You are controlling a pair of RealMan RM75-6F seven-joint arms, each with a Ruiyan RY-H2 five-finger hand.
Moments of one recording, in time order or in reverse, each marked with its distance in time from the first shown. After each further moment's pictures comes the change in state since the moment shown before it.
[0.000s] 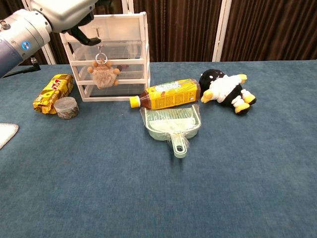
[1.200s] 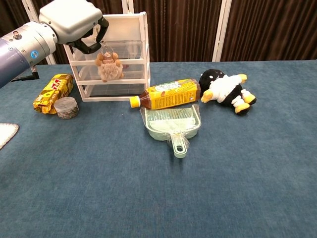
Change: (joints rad) left arm -0.018 -0.054 0.008 0.123 -0.029 -0.110 0.017; right arm 0.002 -0.001 0.002 0.004 0.001 0.000 0.003
